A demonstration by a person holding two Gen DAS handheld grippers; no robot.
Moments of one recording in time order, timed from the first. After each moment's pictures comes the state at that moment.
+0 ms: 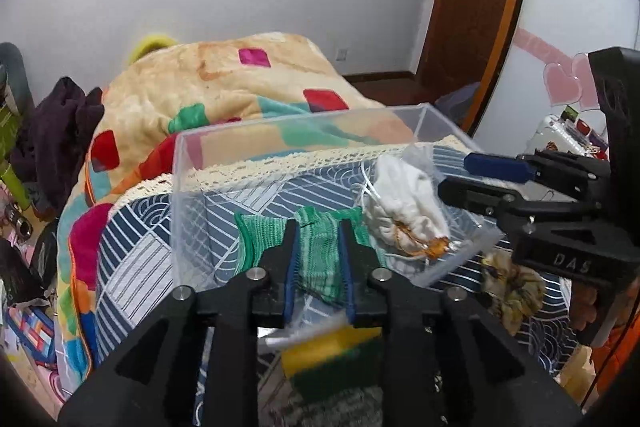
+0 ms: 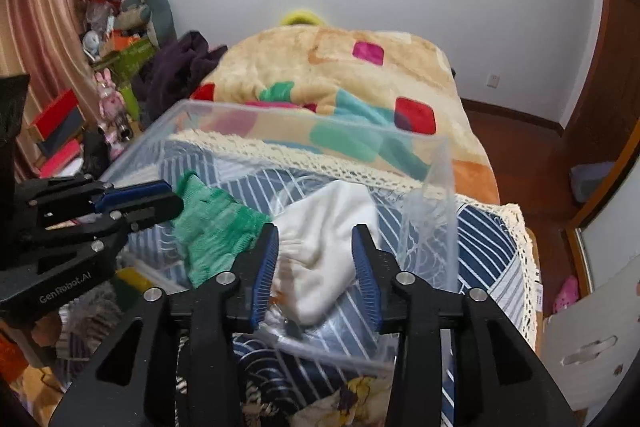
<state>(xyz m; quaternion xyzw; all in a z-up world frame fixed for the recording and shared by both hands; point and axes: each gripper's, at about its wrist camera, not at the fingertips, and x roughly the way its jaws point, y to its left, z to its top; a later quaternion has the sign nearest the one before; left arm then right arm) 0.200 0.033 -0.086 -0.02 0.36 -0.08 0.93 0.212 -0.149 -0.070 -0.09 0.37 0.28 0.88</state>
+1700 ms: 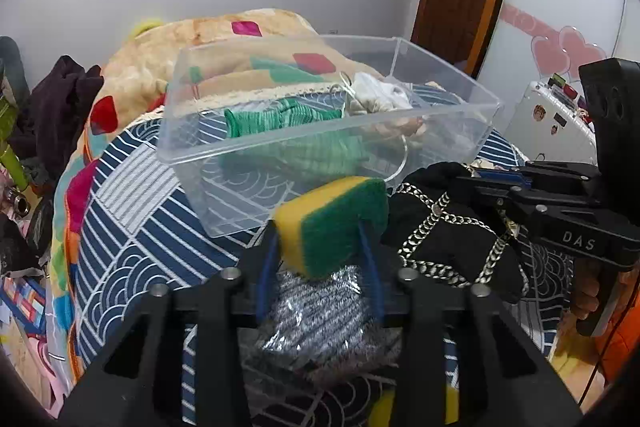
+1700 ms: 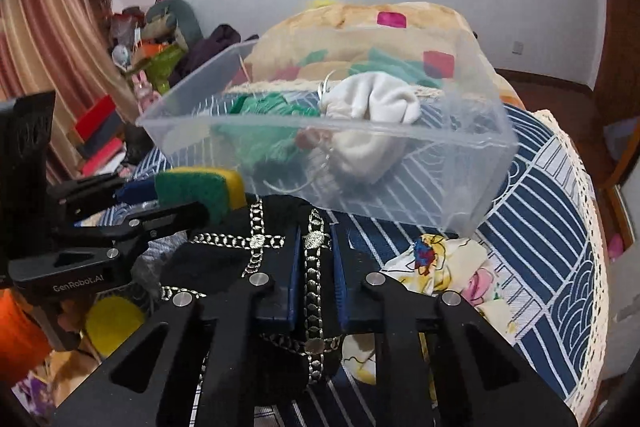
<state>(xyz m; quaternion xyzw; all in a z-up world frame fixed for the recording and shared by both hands) 0.139 0.022 -0.128 -0.01 0.39 -0.09 0.92 0.165 -0.167 -0.126 -0.02 0.39 0.33 0.86</state>
